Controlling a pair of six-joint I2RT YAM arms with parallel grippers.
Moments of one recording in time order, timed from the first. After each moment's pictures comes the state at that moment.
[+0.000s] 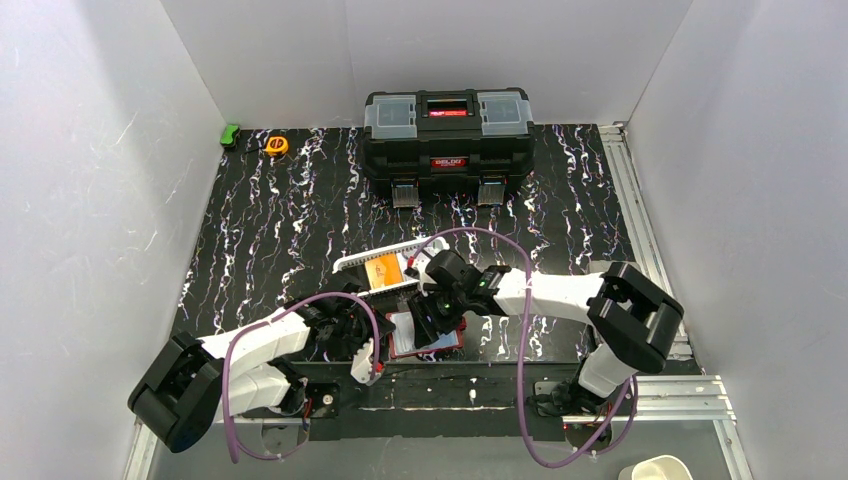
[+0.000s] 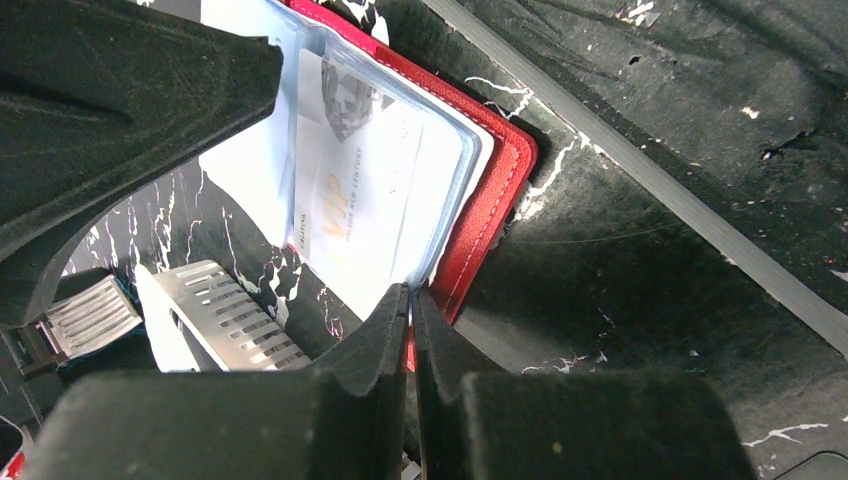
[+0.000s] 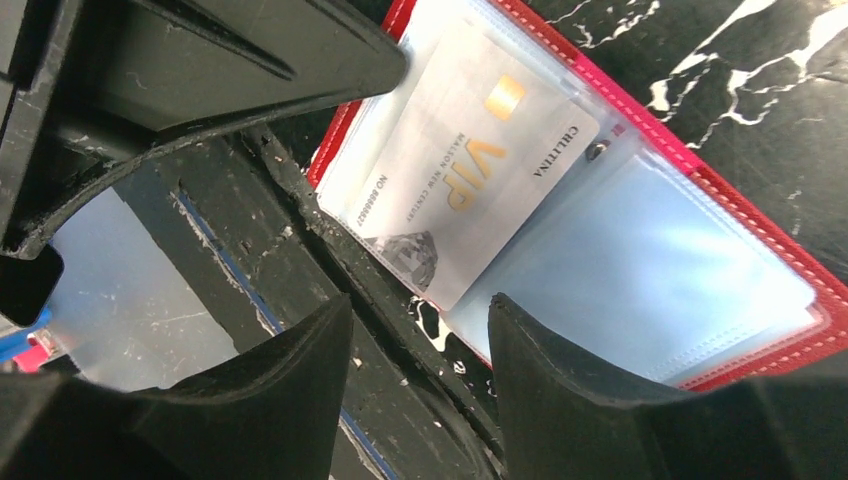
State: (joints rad) left arm -0.64 1.10 0.33 -0.29 0.65 1.96; right arm 1.04 1.58 0.86 -0.24 -0.37 0.45
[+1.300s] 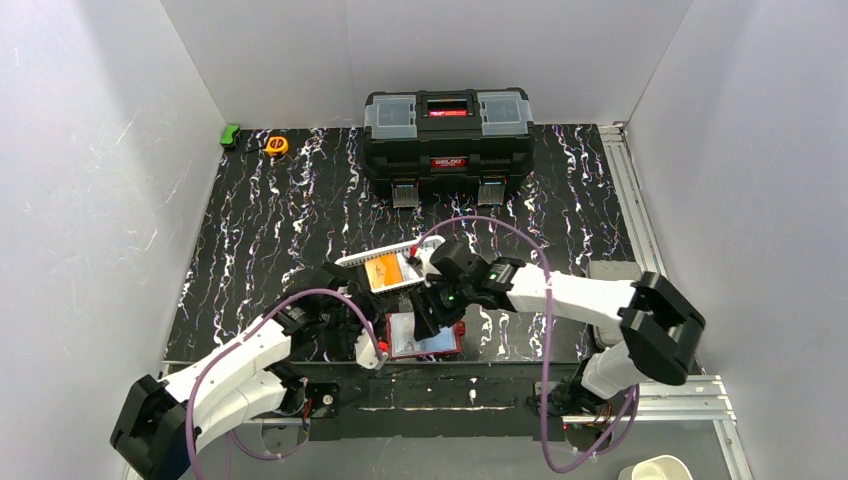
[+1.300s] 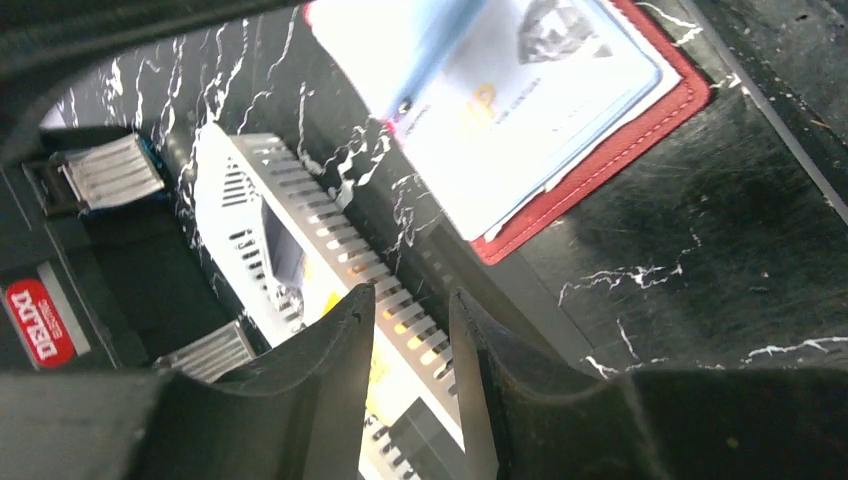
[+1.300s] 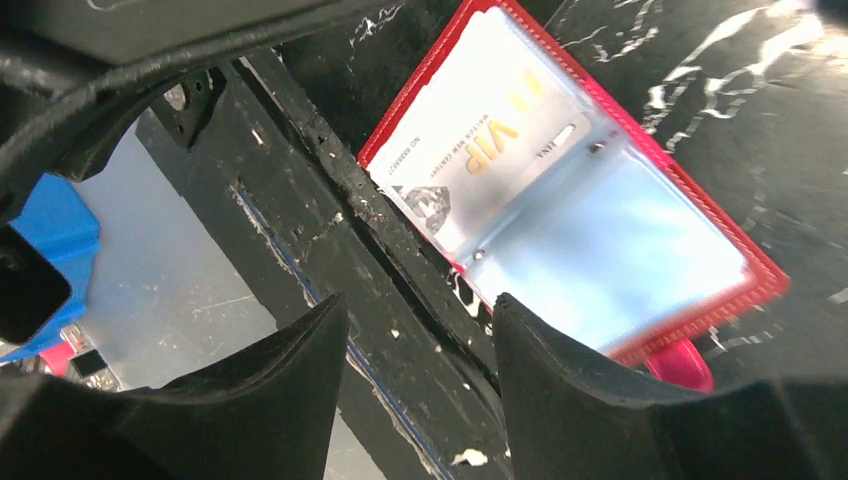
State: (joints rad) left arm -0.64 0.89 0.39 -0.39 0.54 1.72; right arm 1.04 1.52 0.92 -0.35 -0.38 0.45
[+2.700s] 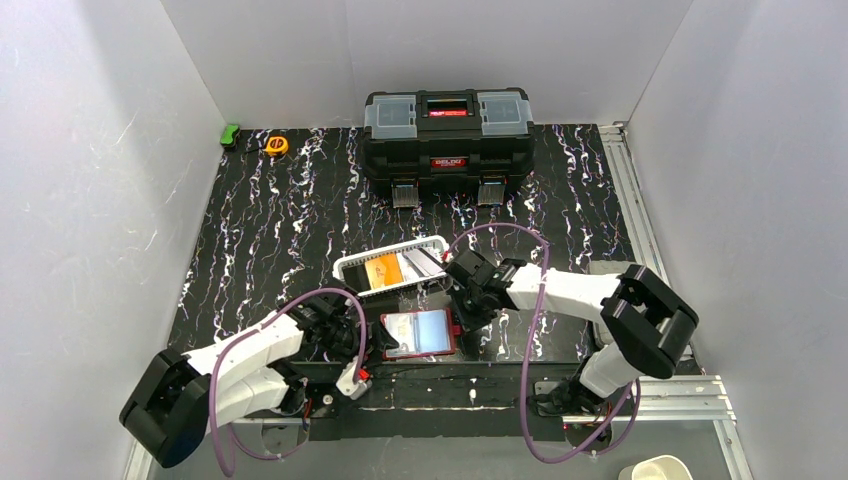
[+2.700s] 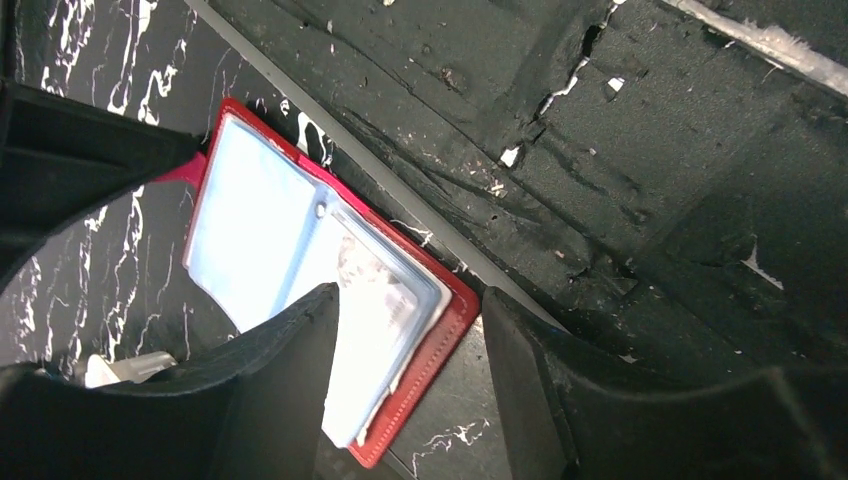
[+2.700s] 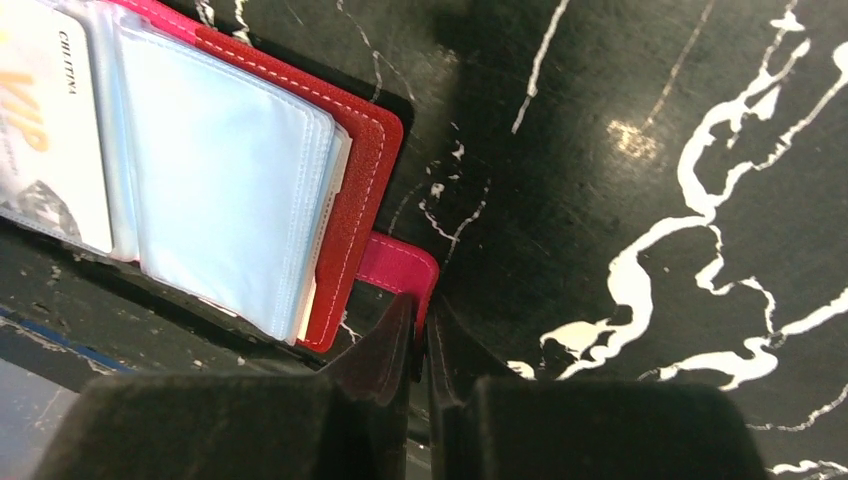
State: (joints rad) left arm -0.64 1.01 0.35 -0.60 0.84 1.96; right arm 0.95 1.52 0.82 -0.53 -0.08 0.52
